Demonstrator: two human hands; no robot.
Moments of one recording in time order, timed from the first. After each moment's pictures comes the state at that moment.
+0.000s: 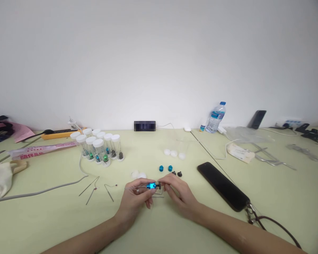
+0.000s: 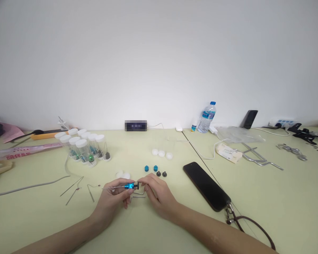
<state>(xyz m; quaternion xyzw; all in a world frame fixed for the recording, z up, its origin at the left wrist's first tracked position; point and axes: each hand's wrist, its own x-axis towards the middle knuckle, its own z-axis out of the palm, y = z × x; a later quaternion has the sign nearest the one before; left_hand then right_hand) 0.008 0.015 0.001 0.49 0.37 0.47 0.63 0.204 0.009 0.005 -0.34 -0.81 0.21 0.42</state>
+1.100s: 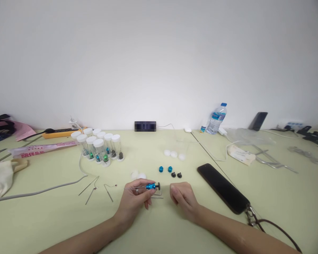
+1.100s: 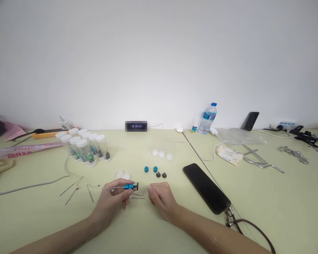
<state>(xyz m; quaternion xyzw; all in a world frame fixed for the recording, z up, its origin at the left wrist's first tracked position) 0.011 0.016 0.000 0.48 0.39 0.47 0.62 0.211 0.005 -0.005 -0.35 -0.79 0.22 0.44</state>
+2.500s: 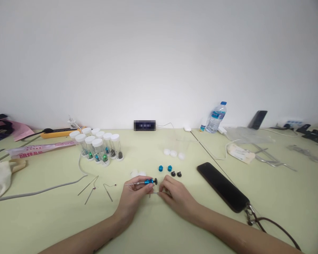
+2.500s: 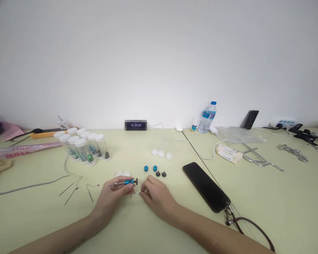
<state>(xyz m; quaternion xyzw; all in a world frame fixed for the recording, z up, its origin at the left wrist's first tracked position) 0.011 0.022 0.003 0.45 0.42 0.47 0.63 0.199 0.010 -0.001 -0.49 -0.82 0.16 0.25</state>
